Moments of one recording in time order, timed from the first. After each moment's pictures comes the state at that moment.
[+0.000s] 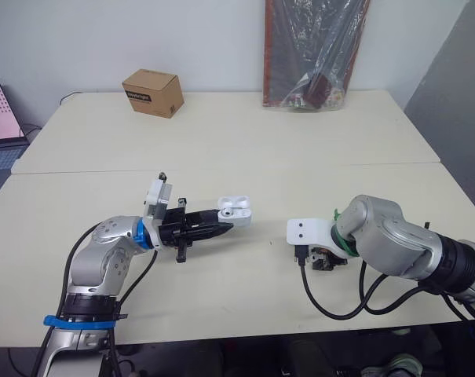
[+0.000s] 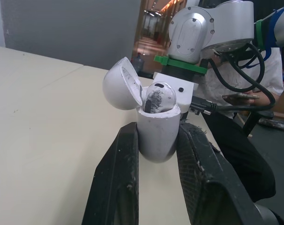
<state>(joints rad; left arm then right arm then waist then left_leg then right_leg) -0.36 0.54 0.08 0.02 -0.63 0.36 -1.38 -0.96 -0.85 0.95 -0.48 -0.05 1.32 1.15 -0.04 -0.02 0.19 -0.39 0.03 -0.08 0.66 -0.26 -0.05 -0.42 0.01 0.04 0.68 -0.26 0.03</state>
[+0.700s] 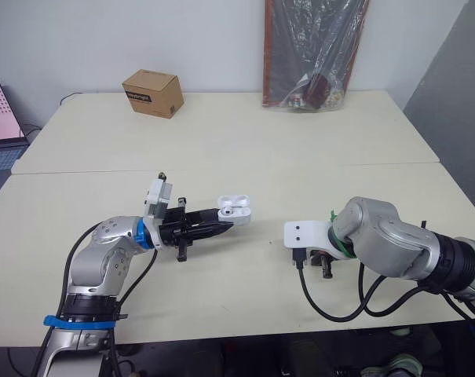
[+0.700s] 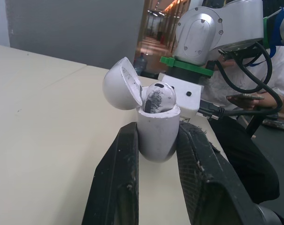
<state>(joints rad) -0.36 0.54 0.08 0.02 -0.63 0.36 -1.36 -0.99 -0.86 1.00 -0.49 -0.01 1.34 1.11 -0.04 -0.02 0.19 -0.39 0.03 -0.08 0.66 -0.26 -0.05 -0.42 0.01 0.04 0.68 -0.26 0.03</state>
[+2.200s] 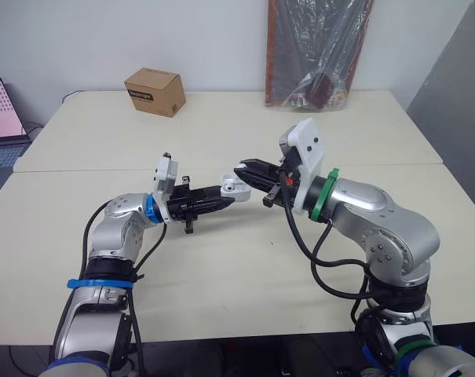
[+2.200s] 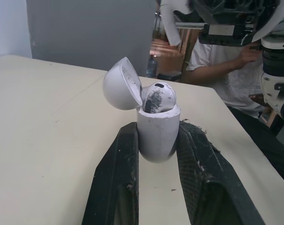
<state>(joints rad) -0.62 0.48 0.05 0.40 -0.53 0.19 -1.45 -0.69 -0.15 0.06 -0.56 0.41 1.12 0.47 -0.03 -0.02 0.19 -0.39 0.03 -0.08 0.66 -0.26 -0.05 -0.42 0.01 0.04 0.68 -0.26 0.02</state>
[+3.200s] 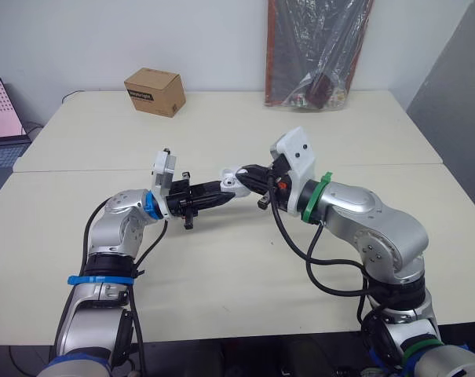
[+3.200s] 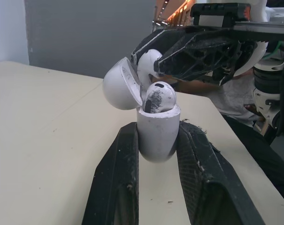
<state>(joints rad) -0.64 0.48 0.07 0.39 -0.55 0.24 -1.44 -0.68 -0.21 0.16 -0.51 0.41 1.06 0.39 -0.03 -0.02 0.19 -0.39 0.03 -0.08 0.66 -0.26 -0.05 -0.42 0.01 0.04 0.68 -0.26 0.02</state>
